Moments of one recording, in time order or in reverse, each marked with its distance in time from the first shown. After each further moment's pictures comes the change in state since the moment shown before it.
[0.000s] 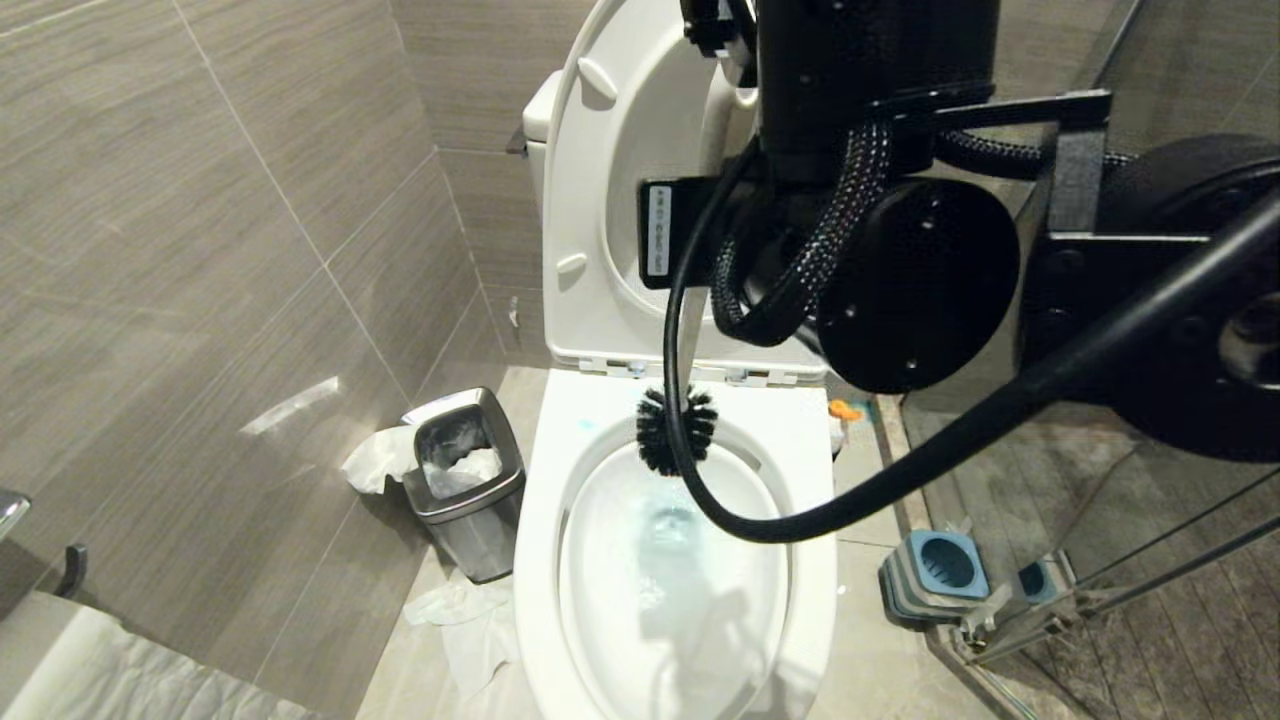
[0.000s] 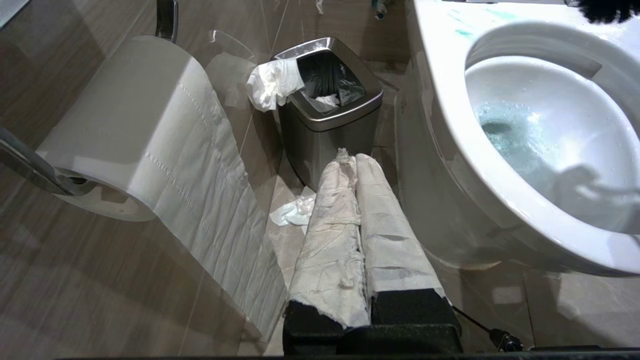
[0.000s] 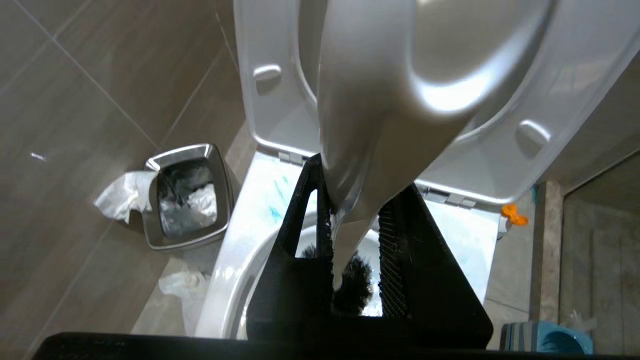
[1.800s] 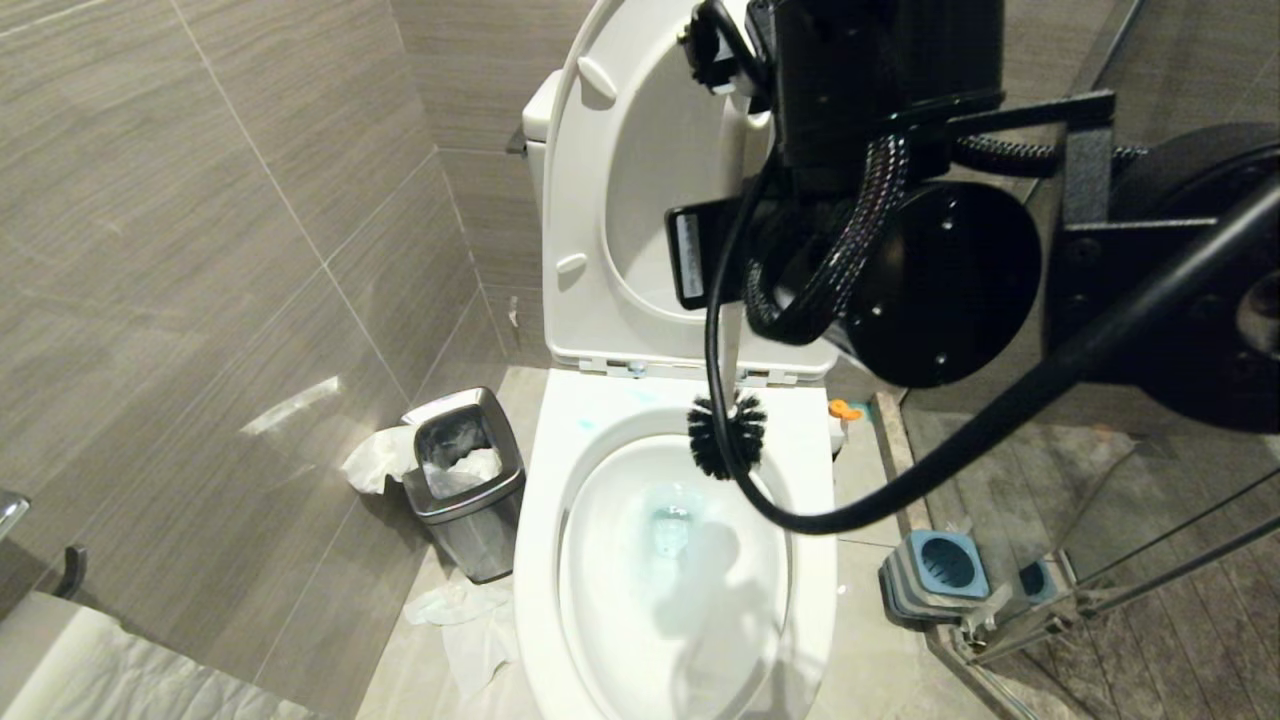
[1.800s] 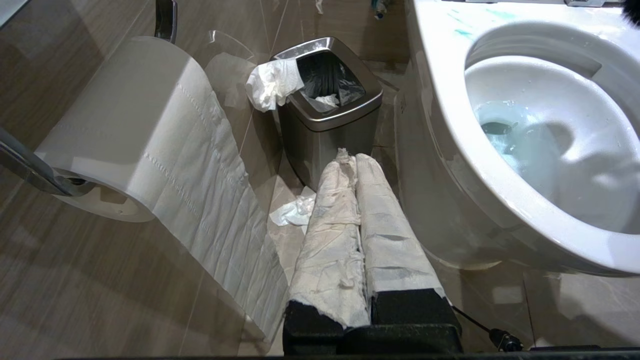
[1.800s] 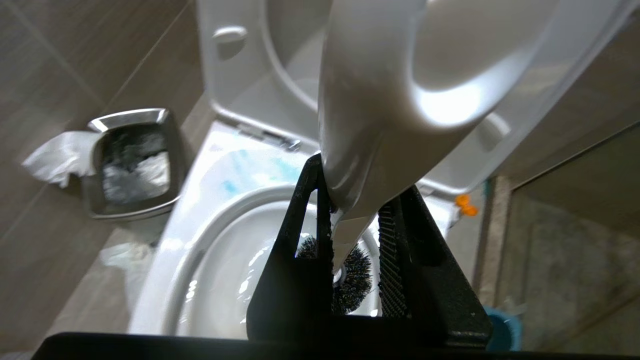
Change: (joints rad) left arm 0.000 0.000 0.000 0.000 0.000 0.000; right arm -0.041 -0.023 0.006 0.079 -0.001 -0.103
